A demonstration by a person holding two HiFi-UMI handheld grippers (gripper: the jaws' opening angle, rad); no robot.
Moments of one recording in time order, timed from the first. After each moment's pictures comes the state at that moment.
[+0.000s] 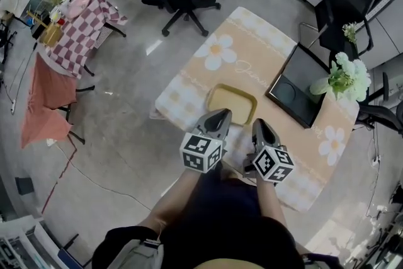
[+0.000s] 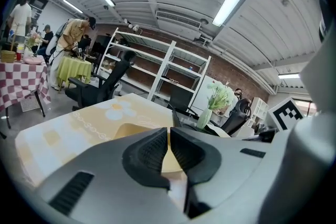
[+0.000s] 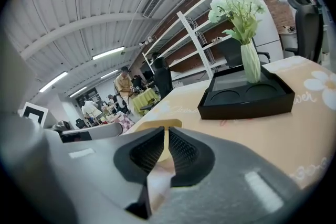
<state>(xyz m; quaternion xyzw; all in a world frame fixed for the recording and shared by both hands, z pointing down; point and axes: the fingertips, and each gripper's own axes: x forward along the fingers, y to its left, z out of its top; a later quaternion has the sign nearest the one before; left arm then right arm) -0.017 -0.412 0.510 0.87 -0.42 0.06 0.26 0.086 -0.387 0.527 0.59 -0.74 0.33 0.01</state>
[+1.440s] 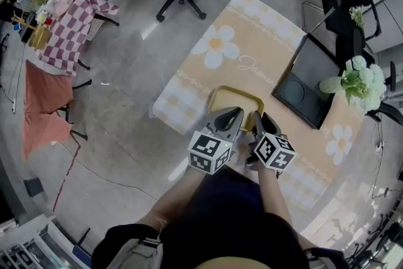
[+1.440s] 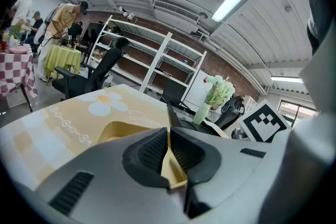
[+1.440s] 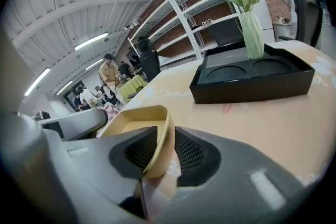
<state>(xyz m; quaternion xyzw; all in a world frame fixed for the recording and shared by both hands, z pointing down) 0.010 -0.441 0.534 0.88 -0.36 0.08 0.29 0.084 -0.430 0.593 0.60 -0.68 0.41 0.07</state>
